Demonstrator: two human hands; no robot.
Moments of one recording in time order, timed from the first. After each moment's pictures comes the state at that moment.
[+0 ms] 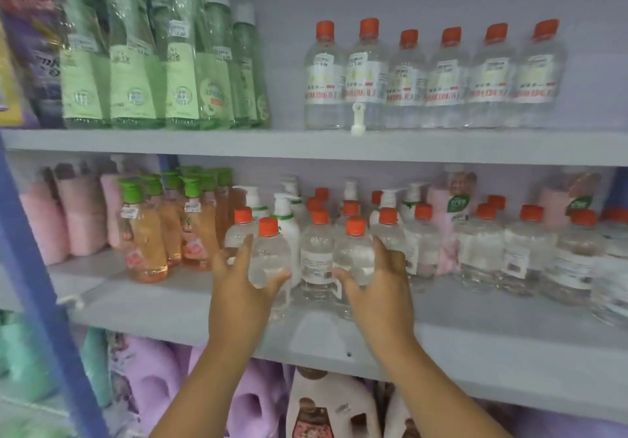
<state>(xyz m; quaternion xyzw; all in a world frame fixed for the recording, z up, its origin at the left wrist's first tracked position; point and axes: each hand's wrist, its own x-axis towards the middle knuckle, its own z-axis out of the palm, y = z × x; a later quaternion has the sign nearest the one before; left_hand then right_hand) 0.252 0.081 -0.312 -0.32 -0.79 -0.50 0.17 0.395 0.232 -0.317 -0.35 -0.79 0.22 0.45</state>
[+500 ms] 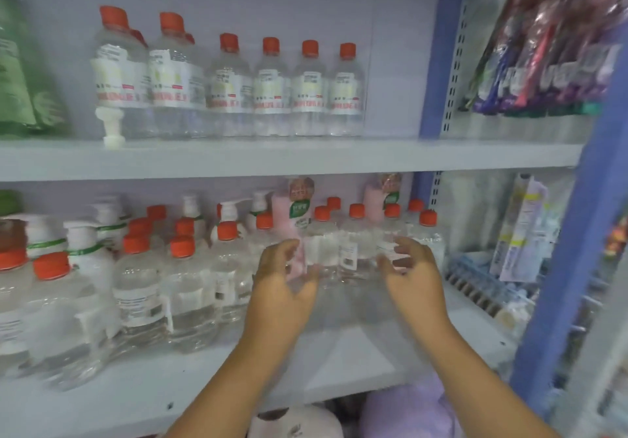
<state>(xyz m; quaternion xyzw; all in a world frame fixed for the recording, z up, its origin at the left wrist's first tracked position) 0.437 0.275 -0.296 -0.51 -0.62 -0.59 -0.03 0.623 0.383 -0.297 -0.44 -0.66 0.25 0.56</state>
